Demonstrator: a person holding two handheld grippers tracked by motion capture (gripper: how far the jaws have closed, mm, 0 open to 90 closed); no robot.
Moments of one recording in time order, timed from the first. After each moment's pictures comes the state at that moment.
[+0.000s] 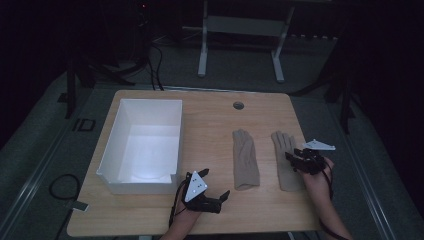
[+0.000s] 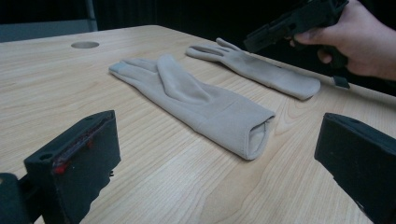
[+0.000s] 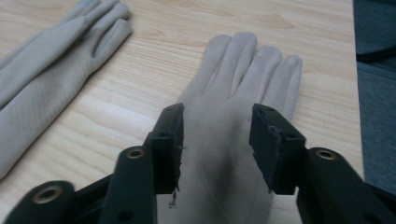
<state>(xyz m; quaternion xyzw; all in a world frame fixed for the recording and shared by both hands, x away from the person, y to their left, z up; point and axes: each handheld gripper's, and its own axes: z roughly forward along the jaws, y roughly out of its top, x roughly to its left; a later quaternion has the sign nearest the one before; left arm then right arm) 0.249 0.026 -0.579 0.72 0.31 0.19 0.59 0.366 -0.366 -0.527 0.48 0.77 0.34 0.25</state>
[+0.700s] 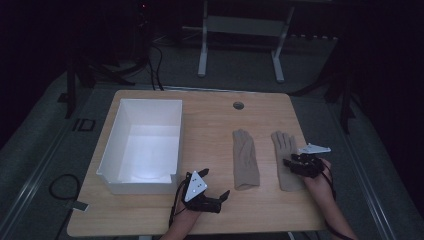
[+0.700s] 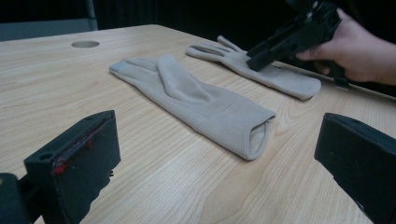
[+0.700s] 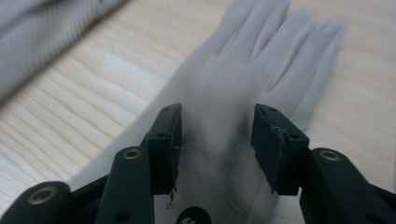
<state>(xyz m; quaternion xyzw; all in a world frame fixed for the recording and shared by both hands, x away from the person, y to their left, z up) 0.249 0.026 -0.579 0.72 0.31 0.18 0.59 0.369 -0.373 -0.554 0.43 0.81 0.32 0.22</state>
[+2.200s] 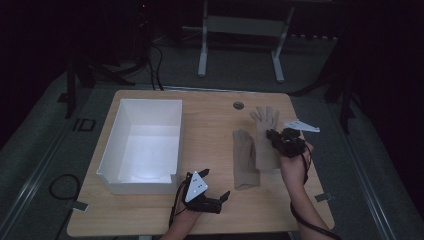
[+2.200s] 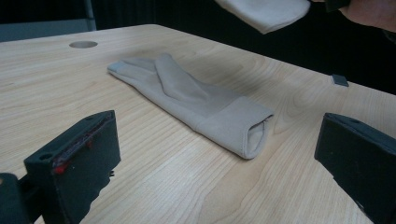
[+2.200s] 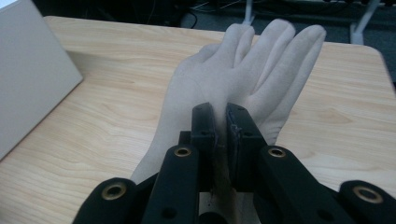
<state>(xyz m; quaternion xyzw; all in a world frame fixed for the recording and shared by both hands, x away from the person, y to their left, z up) 0.248 0.025 -0.579 0.72 0.31 0.19 0.59 0.367 -0.260 -0.453 0.50 0.72 0.41 0.25</state>
